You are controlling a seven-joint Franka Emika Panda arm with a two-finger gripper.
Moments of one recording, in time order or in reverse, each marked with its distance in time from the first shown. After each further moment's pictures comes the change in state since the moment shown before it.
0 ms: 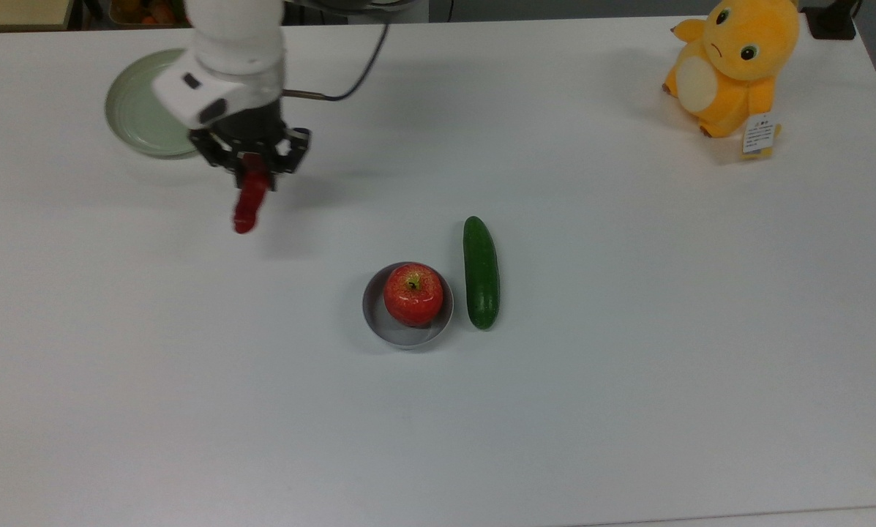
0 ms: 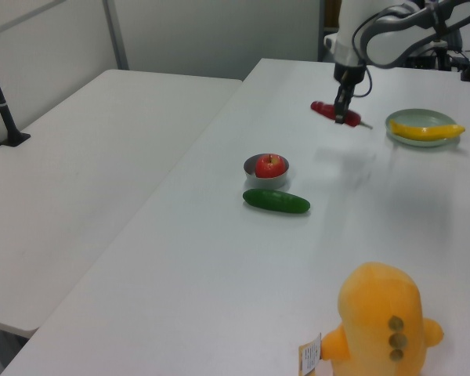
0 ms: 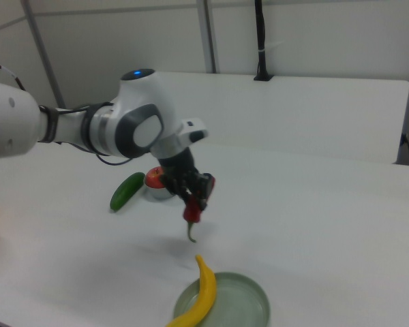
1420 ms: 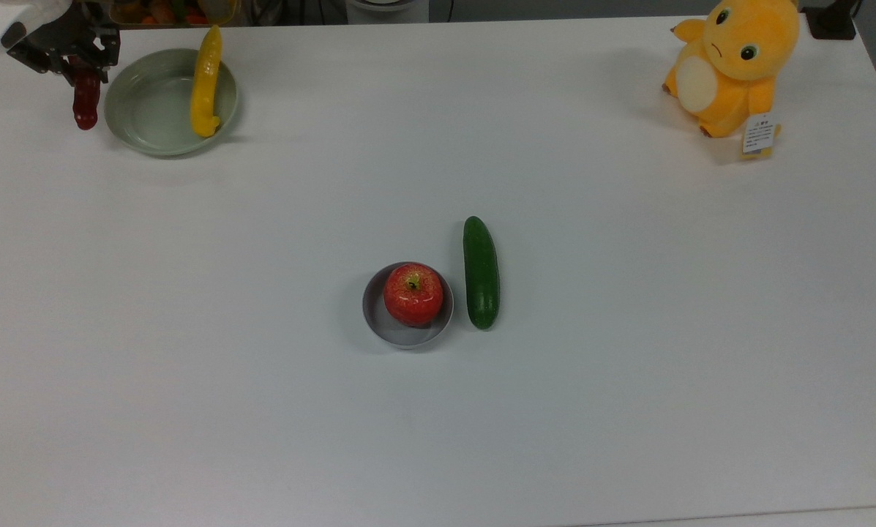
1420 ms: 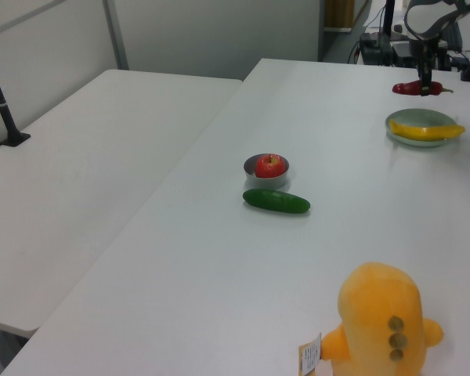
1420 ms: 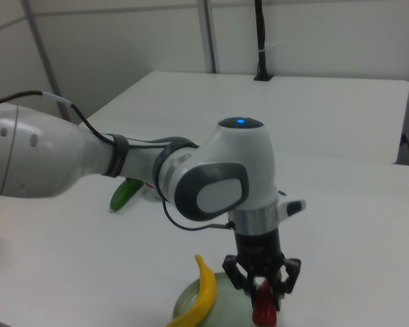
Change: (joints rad) arm -0.196 0.021 -0.289 -0.010 0.000 -0.163 -0.700
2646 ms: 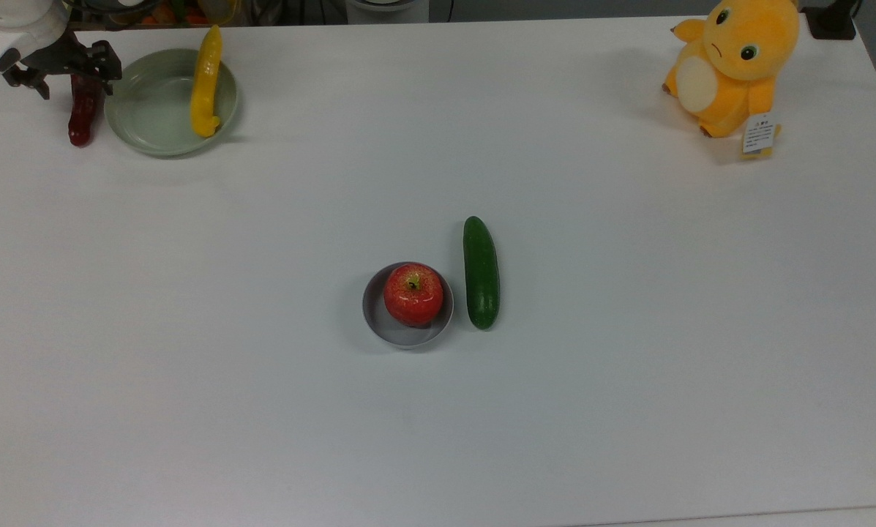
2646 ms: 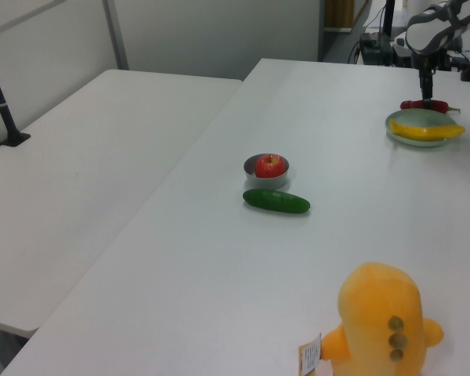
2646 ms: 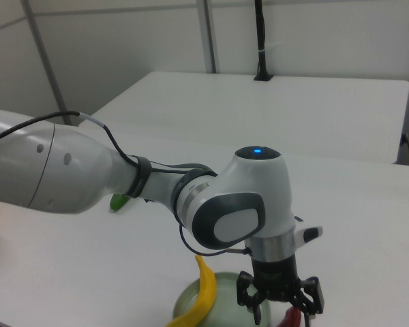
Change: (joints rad) arm -0.053 0.094 0.004 0.003 0.006 0.105 0.000
